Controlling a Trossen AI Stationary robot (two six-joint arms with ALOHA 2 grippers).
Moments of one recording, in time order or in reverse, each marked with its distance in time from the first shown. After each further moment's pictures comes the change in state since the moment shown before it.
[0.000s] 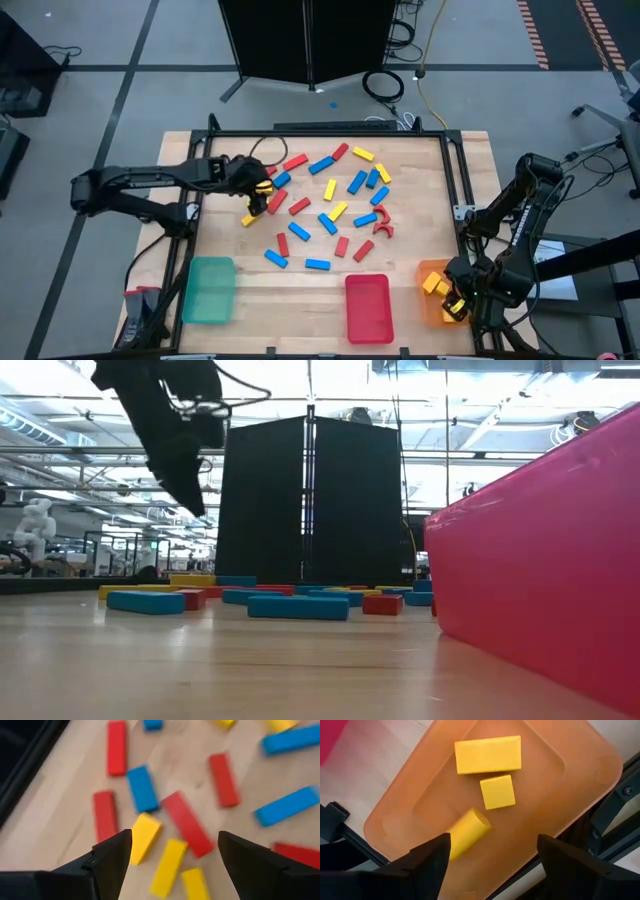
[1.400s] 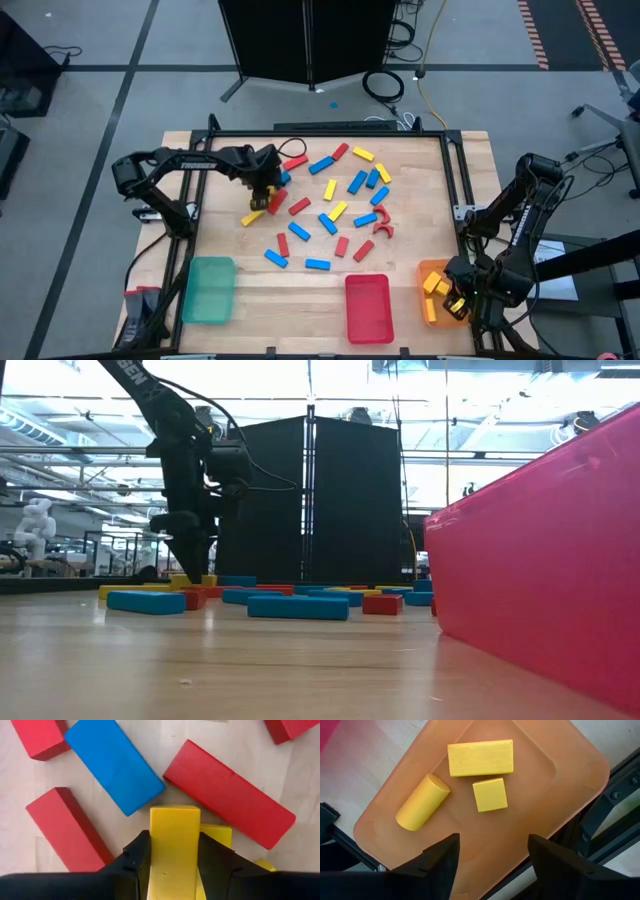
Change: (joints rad) left arm 0.257 0.389 0.014 0.112 0.252 0.537; right arm -0.002 0.000 0.001 -0.025 -0.003 -0.011
